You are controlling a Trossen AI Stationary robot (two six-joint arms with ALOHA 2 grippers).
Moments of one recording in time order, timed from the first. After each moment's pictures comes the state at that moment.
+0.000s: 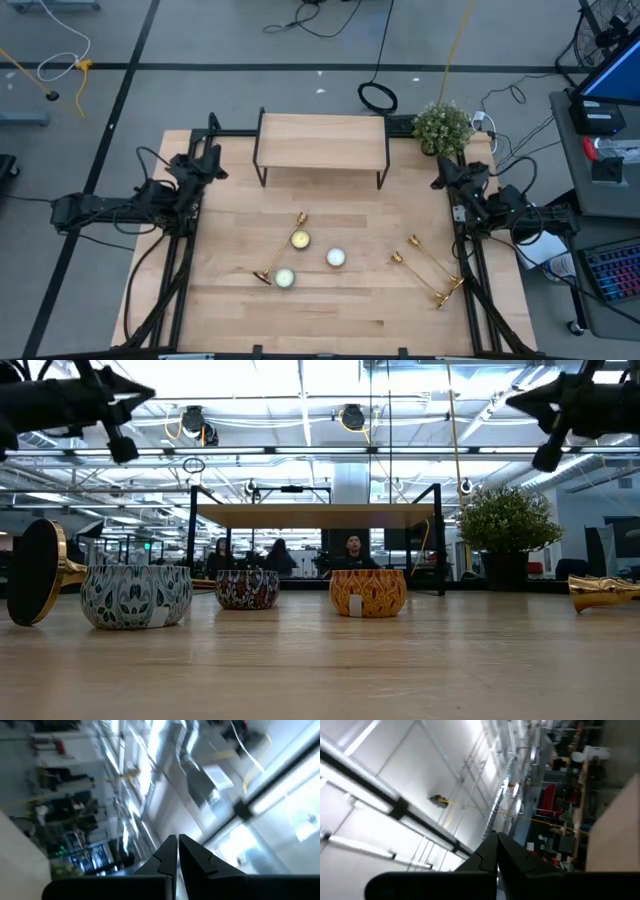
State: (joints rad) left arm 0.12 0.44 0.03 1.12 -0.52 -1.01; right arm 0.00 0.00 0.02 0.64 0.64 1.09
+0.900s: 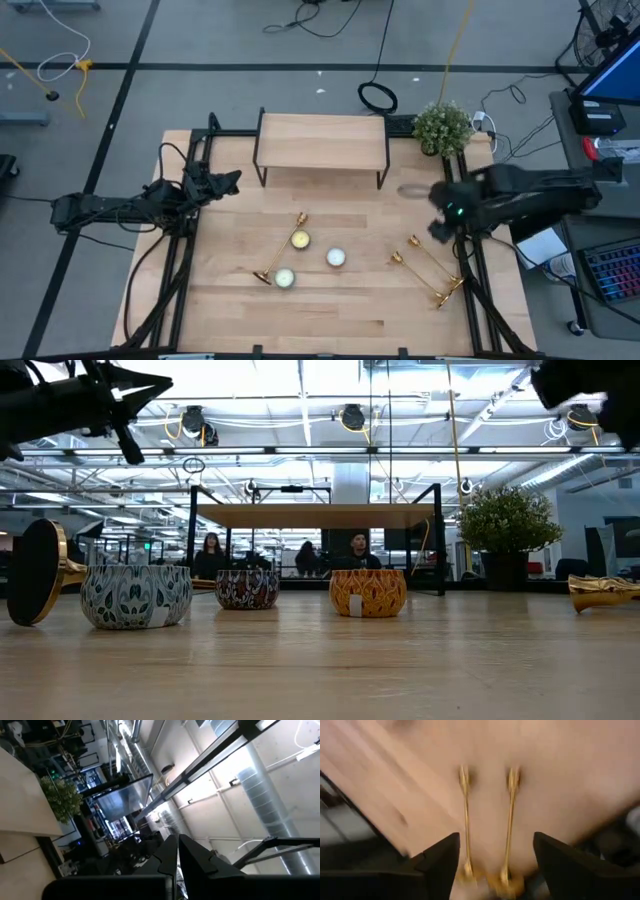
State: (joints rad) left arm 0.12 0.44 0.03 0.92 -0.15 -1.13; right arm 0.09 0.91 0.99 -1.39 -0.24 0.97
